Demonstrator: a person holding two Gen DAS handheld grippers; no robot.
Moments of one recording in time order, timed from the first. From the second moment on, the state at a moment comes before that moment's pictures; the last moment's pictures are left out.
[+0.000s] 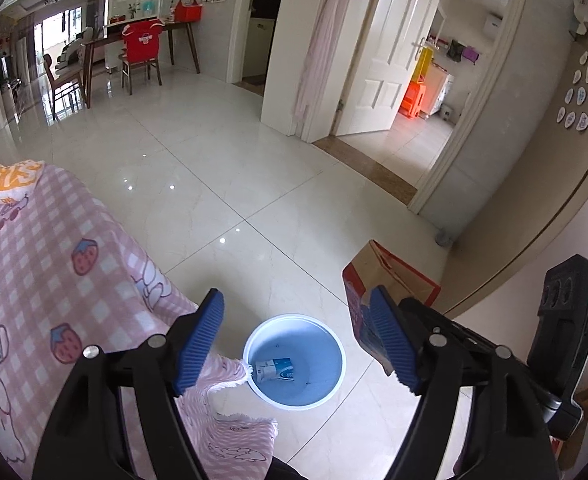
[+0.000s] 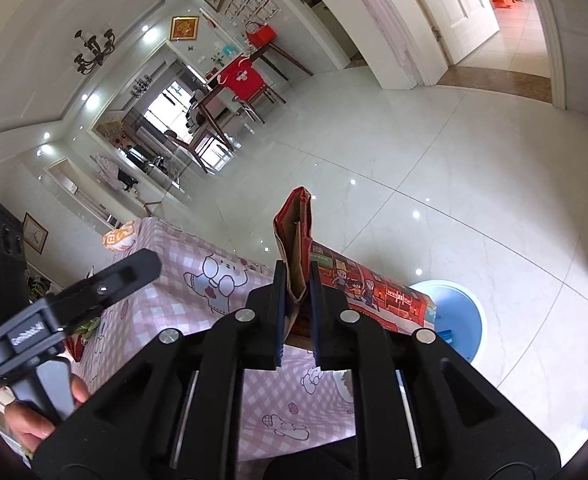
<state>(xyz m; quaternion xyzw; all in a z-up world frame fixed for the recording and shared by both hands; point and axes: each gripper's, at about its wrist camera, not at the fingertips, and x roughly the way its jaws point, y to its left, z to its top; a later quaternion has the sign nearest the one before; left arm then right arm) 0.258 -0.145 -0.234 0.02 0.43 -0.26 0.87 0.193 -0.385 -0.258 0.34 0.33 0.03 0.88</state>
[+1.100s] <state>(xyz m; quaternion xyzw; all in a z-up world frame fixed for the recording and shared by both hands) 0.233 0.095 -0.180 -0.03 0.37 -0.06 0.93 0.214 -0.182 -0.152 0.16 0.31 0.15 0.93</state>
